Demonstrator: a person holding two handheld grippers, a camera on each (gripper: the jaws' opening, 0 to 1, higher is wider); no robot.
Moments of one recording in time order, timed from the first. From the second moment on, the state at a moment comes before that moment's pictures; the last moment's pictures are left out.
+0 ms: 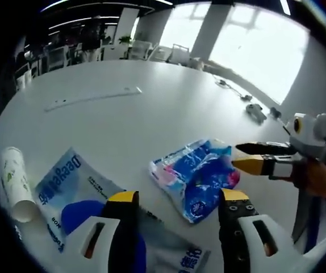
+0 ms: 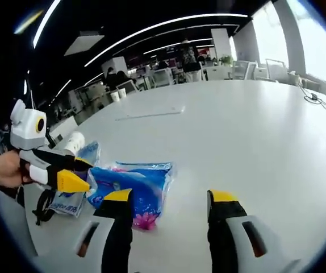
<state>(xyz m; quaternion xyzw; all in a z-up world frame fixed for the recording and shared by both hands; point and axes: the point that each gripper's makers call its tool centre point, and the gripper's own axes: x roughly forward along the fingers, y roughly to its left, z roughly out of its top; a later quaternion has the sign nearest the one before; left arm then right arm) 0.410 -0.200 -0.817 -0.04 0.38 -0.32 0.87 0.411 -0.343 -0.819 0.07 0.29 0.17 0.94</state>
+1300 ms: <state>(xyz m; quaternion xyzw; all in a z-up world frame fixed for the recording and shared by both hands) 0.394 -0.158 -0.781 -0.04 0.37 -0.28 0.89 0.384 -0.329 -0.785 0.09 0.30 0.17 0.94</state>
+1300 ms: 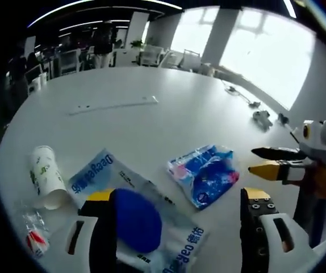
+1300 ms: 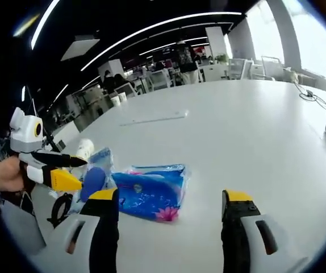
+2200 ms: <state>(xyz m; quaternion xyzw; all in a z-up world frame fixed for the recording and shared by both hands) 0.363 -0.089 -0.758 -0.03 0.37 -0.26 0.89 0.357 -0.289 -0.768 0.09 0.29 0.18 0.94</state>
